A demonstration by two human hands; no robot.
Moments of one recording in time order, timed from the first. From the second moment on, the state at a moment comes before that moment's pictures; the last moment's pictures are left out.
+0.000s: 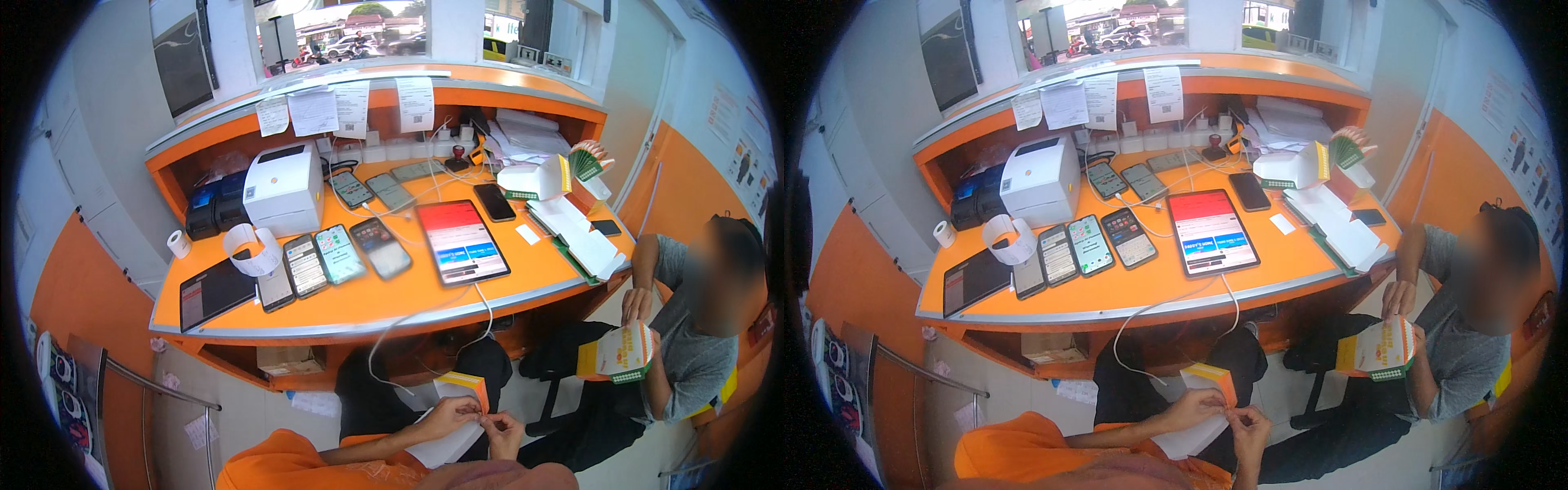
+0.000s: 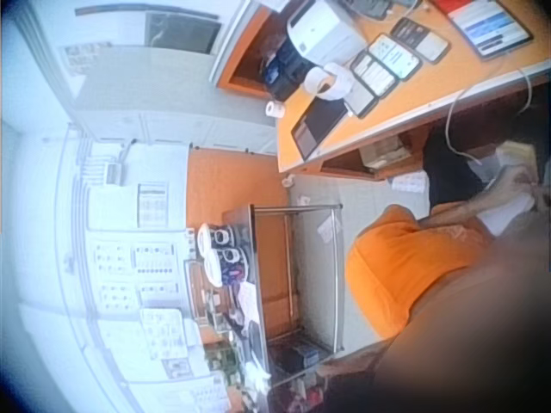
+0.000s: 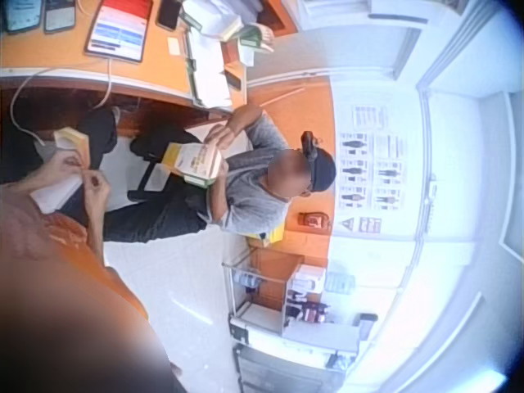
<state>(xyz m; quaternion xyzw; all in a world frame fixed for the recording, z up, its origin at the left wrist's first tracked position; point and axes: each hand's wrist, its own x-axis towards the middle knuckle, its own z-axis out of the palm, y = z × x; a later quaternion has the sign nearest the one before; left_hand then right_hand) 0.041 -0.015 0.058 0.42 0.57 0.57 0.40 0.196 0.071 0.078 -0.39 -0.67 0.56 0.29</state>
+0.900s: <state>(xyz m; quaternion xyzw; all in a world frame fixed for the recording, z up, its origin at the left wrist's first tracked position) -0.008 0.012 0.156 0.71 0.63 0.19 0.23 0.201 0.175 0.095 -0.09 -0.71 0.70 -0.09</state>
